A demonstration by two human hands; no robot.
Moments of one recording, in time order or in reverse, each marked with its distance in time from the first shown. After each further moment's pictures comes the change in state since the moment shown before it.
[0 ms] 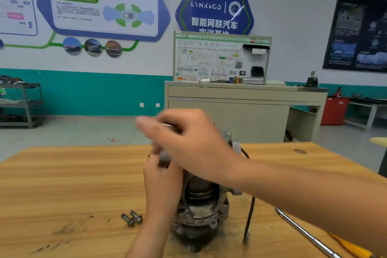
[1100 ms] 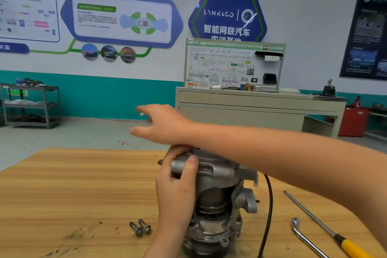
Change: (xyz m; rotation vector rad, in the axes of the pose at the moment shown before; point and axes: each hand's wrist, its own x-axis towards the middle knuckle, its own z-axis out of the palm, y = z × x) left_hand 0.002 -0.004 0.002 -0.089 0.002 0.037; right_hand 0.099 0.044 0.036 -0.530 -0.382 0.065
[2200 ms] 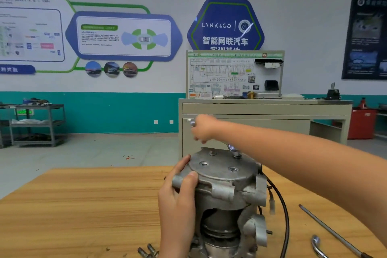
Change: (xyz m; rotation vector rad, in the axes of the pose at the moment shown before) left_hand 0.018 -0.010 -0.011 -0.127 -0.066 -0.159; right_hand 0.024 0.082 -0.014 0.058 -0.055 0.511
